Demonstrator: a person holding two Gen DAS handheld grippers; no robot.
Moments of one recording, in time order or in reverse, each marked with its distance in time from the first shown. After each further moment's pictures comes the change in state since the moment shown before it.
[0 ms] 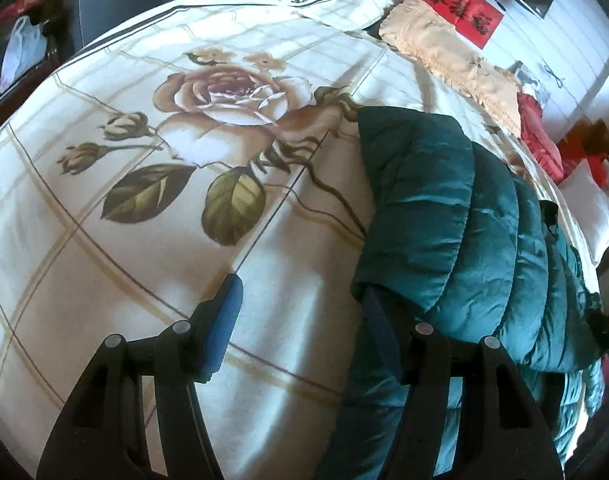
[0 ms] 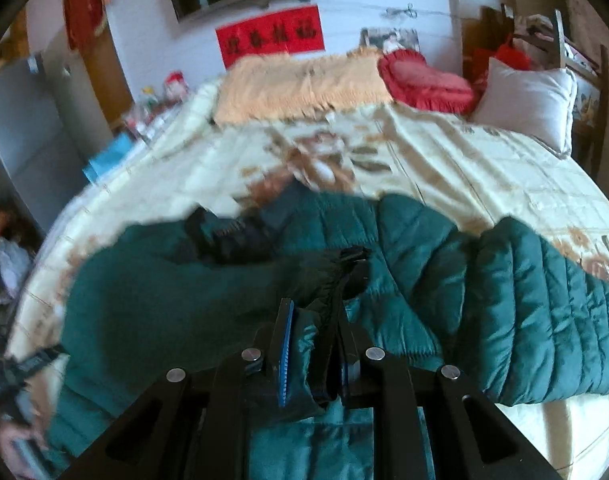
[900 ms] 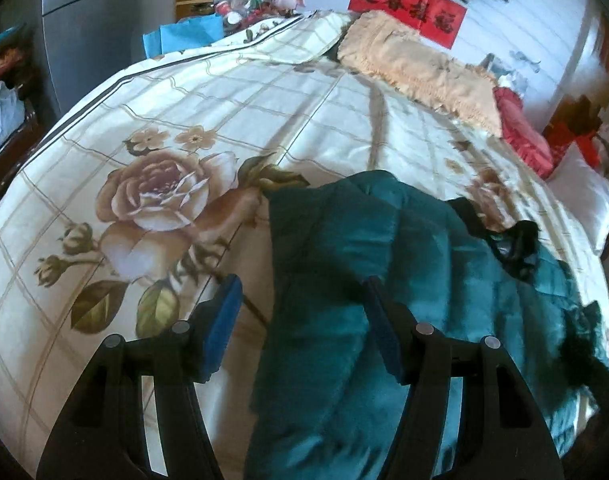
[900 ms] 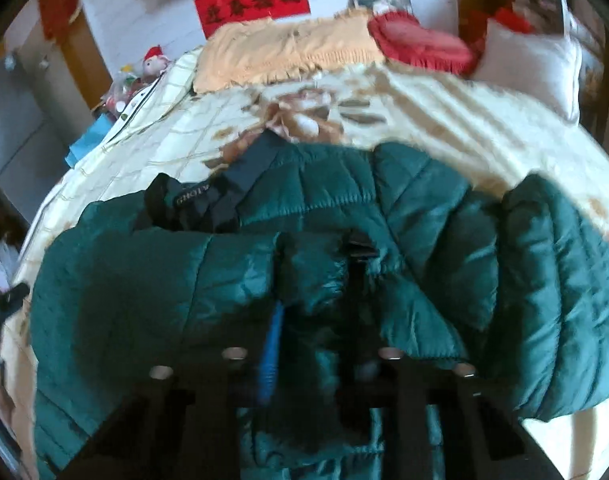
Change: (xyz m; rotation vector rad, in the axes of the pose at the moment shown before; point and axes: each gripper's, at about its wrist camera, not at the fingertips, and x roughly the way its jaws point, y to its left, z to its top) left arm 0.004 -0.076 0.062 0.122 -0.076 0.031; right arm 0.027 -0.006 0.006 -0.004 0.039 -0.006
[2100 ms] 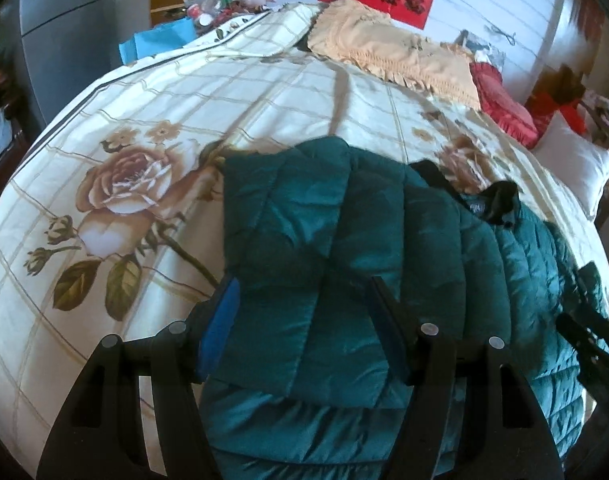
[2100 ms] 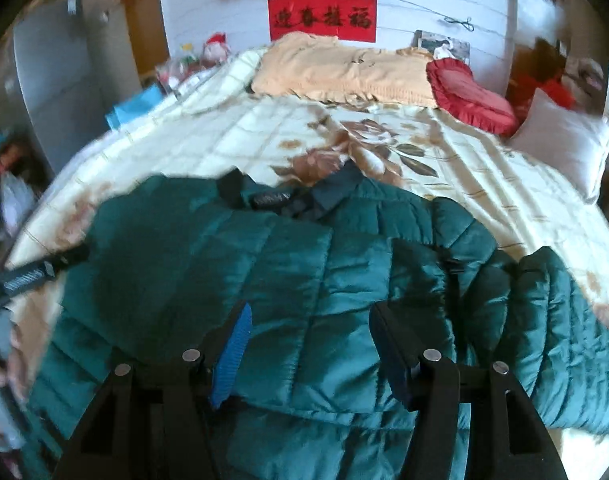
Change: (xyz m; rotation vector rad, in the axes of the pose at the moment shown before) left arm -0.010 -0.039 -0.034 0.093 0.014 -0.028; right arm -0.023 0.048 -0.004 -0.192 -0.006 0.000
